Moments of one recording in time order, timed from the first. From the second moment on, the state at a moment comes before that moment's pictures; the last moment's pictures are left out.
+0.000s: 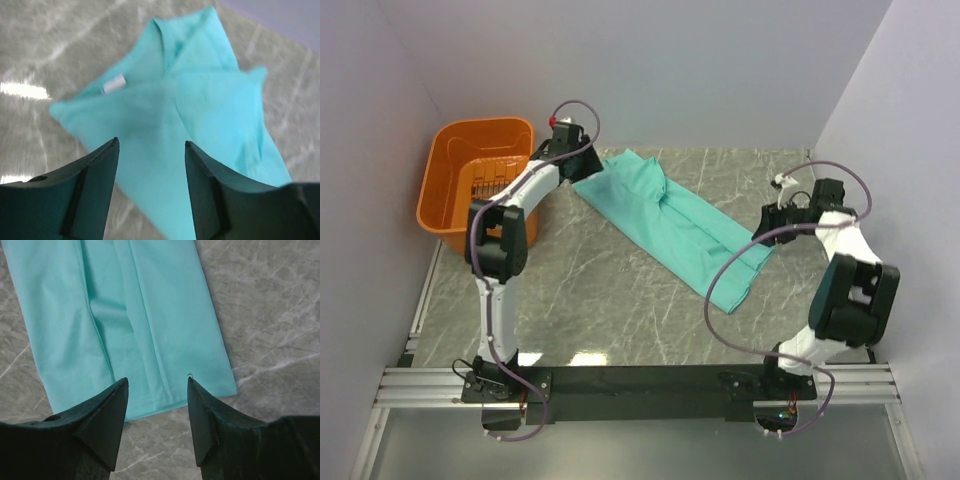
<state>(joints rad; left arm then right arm) -0.26 2.22 1.89 -0.37 -0.02 -0.64 -0.30 1.54 1.05 -0.57 -0.69 -0.54</state>
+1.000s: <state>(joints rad) -0.32 1.01 0.58 -0.01 0.31 -0.71 -0.29 2.05 1.45 -0.83 -0.52 -0.63</state>
